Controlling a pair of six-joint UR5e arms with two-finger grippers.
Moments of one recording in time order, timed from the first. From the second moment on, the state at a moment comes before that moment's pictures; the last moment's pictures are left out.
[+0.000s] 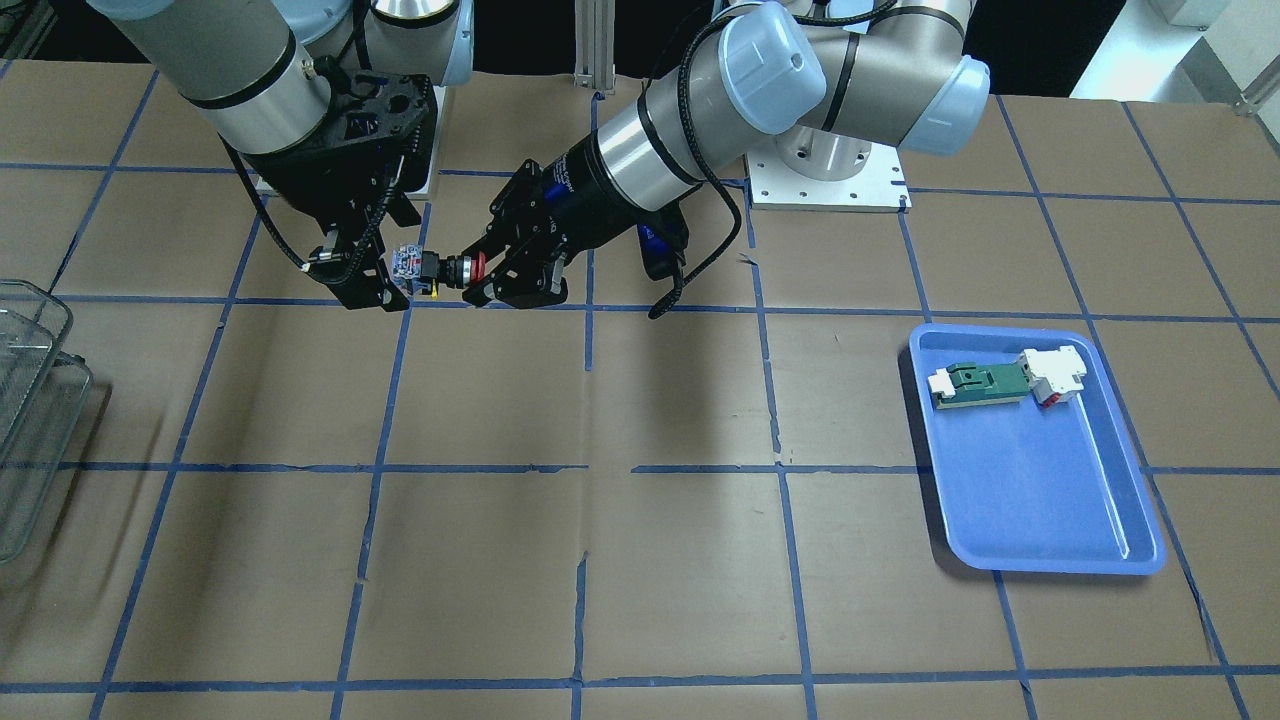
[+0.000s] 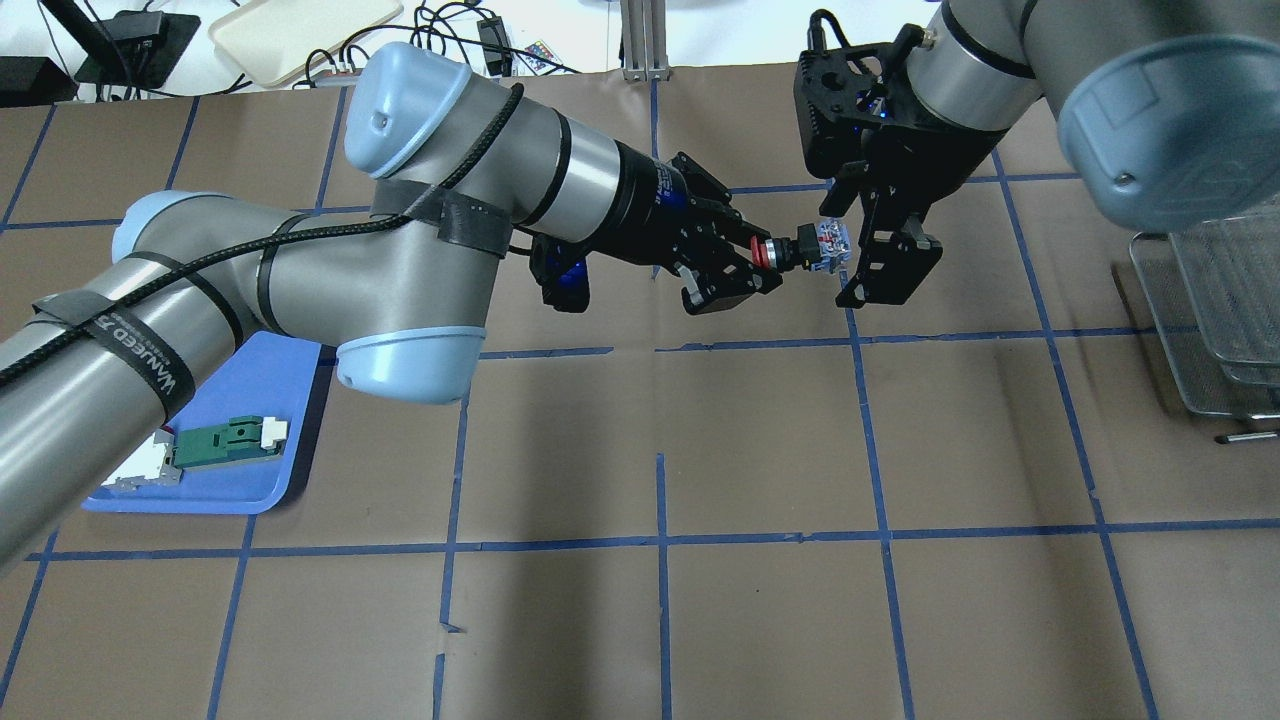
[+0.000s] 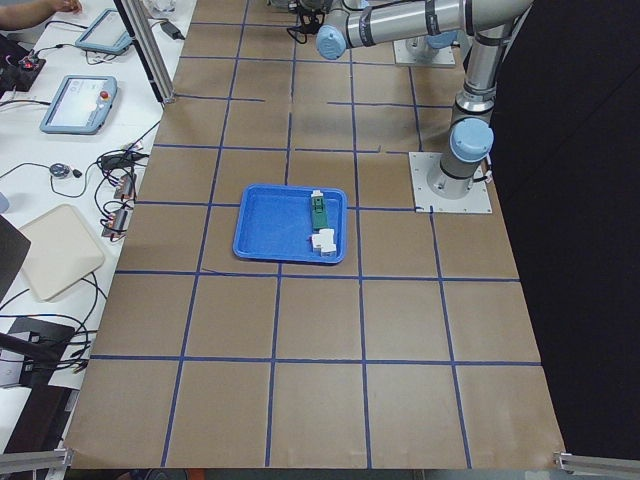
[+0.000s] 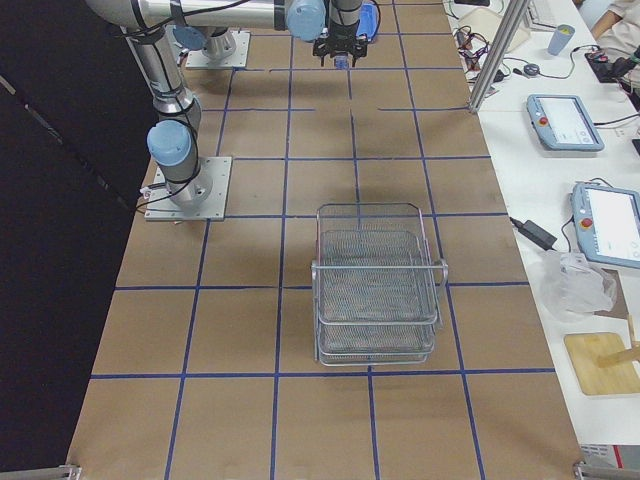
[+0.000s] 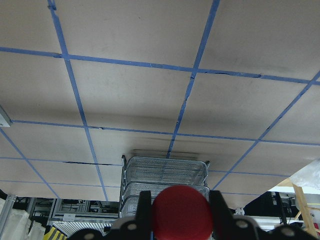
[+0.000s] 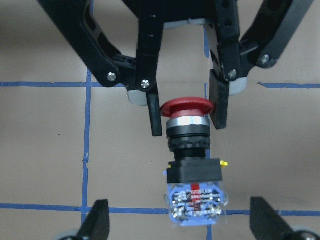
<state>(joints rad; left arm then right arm) -1.85 -1.73 -1.80 -0.79 0.82 -2.15 1.61 -1.55 1.62 -1.60 -1.33 -1.54</state>
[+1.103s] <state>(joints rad) -1.85 -1.71 -1.80 -0.79 0.82 -2.15 1.61 -1.55 1.61 -1.63 -1.30 -1.55</state>
